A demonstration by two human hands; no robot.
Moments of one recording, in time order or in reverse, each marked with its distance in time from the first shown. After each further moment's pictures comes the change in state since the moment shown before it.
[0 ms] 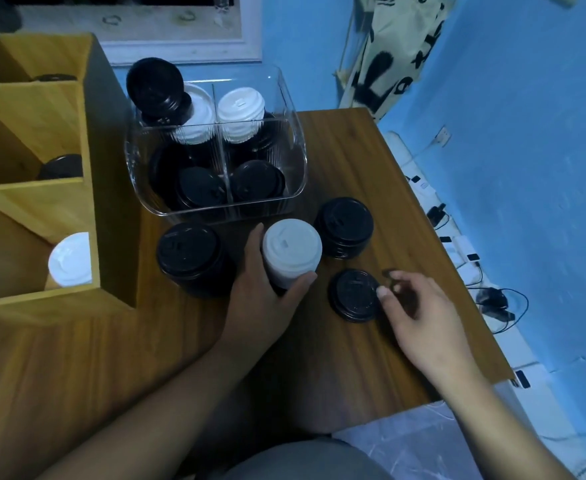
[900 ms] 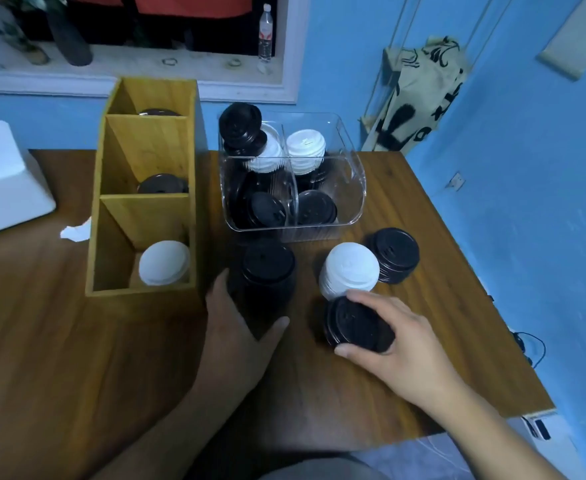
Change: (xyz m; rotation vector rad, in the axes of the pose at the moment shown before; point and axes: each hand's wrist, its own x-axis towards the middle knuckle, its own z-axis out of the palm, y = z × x) left_hand -0.045 -0.046 -0.105 0.059 0.129 -0.114; right_hand -0.033 -0.086 0.035 0.141 -0.194 -0.524
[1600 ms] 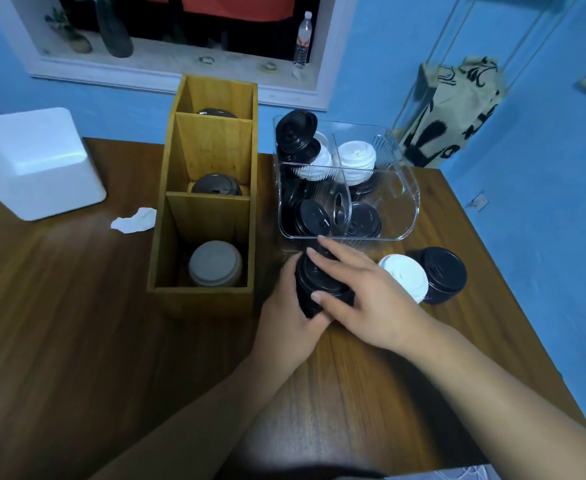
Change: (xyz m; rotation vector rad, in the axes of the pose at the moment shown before) left_hand 0.041 0.002 0.001 -0.163 -0.032 0.227; right_hand 0.110 -0.058 0.052 -0.240 -0.228 -0.270
